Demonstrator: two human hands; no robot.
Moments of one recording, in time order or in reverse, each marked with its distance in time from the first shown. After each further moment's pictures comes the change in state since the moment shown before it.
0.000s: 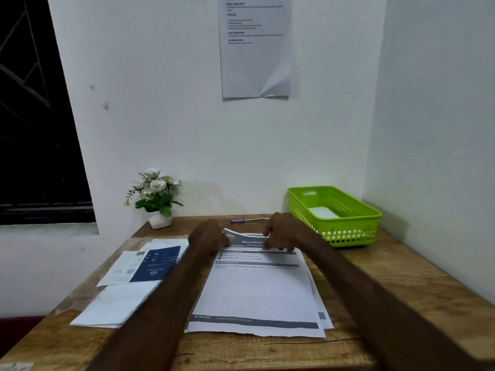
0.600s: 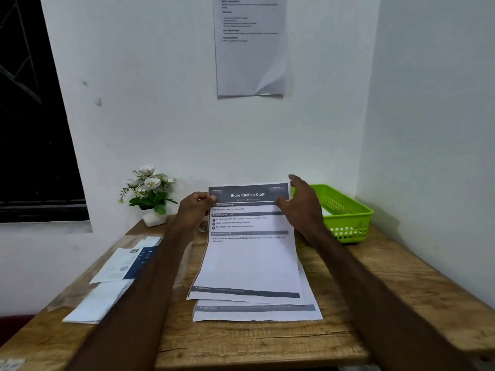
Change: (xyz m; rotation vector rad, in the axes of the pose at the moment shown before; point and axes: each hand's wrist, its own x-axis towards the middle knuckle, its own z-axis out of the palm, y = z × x) left_hand 0.004 -0.002 -0.030 -1.170 0.143 0.084; right_hand -0.004 0.026 -0.023 0.389 0.699 0.017
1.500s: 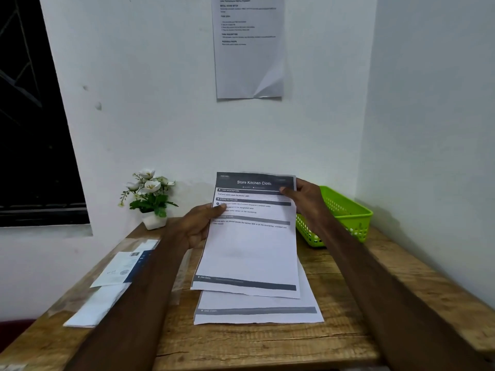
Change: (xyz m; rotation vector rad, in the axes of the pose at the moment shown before) left_hand -0.012 0.002 0.002 -0.280 -0.419 -0.270; right_hand 0.017 0.009 -0.011 0.796 -0.150 0.092
